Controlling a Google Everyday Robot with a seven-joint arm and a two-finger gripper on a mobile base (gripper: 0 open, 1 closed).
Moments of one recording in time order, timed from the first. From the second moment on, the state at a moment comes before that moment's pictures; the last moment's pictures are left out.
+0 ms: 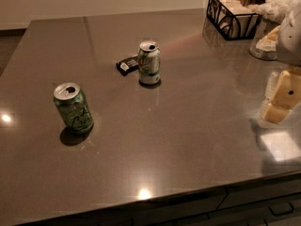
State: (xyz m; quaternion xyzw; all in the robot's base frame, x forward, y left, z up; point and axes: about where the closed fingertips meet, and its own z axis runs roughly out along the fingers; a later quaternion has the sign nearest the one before) arm 0.438 -0.217 0.977 -0.60 0.78 -0.03 0.16
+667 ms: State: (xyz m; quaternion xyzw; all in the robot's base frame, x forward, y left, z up) arm 0.452 -0.207 0.981 -0.59 0.78 -0.01 0.18
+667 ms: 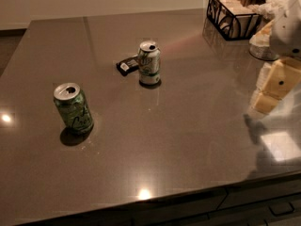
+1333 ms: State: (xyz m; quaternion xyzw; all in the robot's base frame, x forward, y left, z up) arm 0.552 -0.157 0.987 -0.50 0.82 0.07 0.27
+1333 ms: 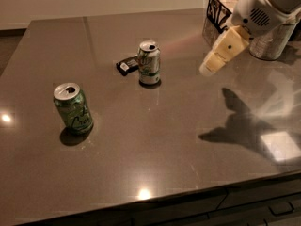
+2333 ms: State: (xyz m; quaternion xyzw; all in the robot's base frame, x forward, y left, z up) arm 0.640 -0.059 0.957 -0.44 0.83 0.10 0.33
